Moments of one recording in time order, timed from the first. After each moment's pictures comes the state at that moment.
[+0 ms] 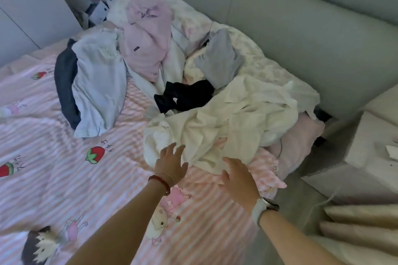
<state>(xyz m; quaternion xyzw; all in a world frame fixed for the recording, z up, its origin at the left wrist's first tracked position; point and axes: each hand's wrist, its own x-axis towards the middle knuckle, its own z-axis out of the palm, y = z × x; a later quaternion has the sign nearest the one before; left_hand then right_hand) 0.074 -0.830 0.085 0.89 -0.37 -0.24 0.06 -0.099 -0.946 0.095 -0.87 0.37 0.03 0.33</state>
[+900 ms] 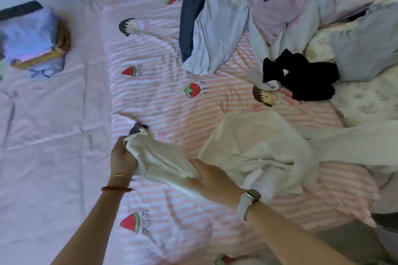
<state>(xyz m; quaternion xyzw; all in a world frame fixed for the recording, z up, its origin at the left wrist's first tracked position) 0.061 -0.549 0.123 0.89 0.16 0.01 0.43 -0.012 -0.766 0.106 -0.87 -0.10 0.24 0.43</state>
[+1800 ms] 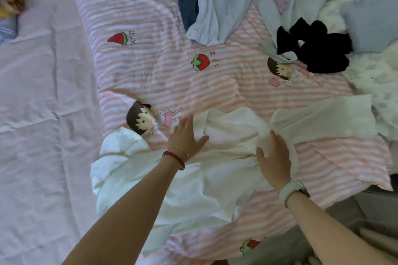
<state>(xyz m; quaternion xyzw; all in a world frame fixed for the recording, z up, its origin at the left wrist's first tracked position) 0.079 -0.572 0.000 0.93 -0.10 -0.28 0.21 -0.039 -0.778 0.011 -0.89 0.35 0.10 0.27</state>
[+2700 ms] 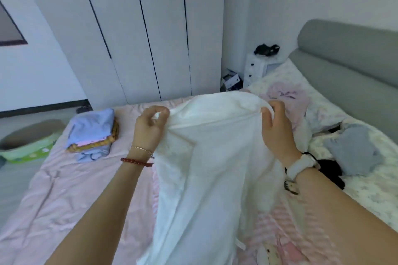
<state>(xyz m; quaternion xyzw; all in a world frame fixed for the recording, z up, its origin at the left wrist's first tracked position) 0.178 -0.455 0.376 0.79 -0.09 0.20 0.57 0.128 -0.721 0.361 -0.85 0.05 -0.33 0.41</state>
